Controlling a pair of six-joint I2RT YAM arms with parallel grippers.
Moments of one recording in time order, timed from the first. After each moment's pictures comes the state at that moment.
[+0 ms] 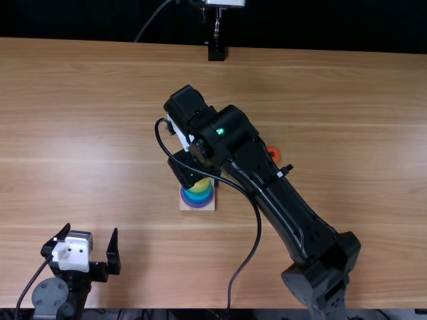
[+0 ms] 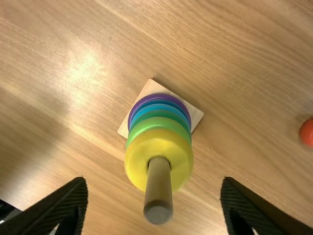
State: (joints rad) left arm -0.04 0.01 0.12 -0.41 0.06 -0.01; right arm 0.68 2.14 2.26 -1.44 -0.03 0.06
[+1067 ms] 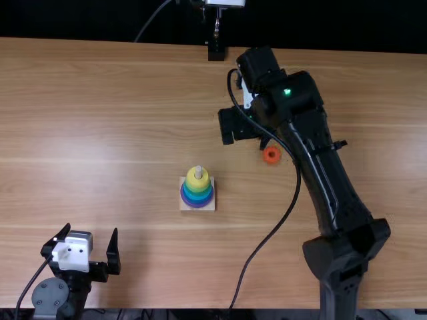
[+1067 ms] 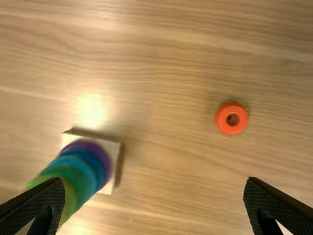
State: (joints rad) left arm -0.04 0.01 0.12 -0.41 0.06 -0.01; right arm 0.37 2.19 2.34 -1.44 -0.03 0.19
